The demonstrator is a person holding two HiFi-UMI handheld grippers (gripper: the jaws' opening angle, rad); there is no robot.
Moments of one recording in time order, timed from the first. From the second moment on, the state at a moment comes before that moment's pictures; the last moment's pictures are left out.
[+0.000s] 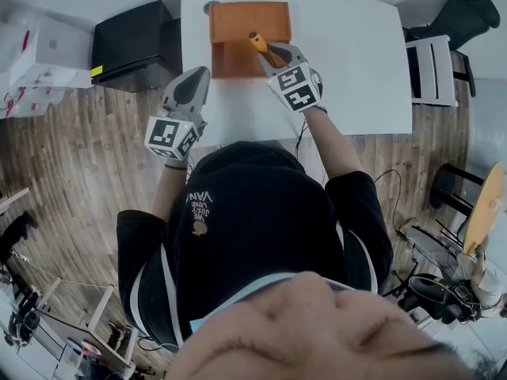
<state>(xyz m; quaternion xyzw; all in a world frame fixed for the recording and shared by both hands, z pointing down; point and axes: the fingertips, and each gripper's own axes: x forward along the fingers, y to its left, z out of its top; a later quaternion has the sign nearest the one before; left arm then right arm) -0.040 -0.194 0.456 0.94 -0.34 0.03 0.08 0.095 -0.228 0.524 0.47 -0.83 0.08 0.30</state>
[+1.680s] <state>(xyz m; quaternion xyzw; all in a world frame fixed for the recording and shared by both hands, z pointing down) -0.035 -0.195 0.426 0.94 -0.33 0.01 0.04 0.119 -0.164 0.384 0.55 -0.83 0.02 0.08</state>
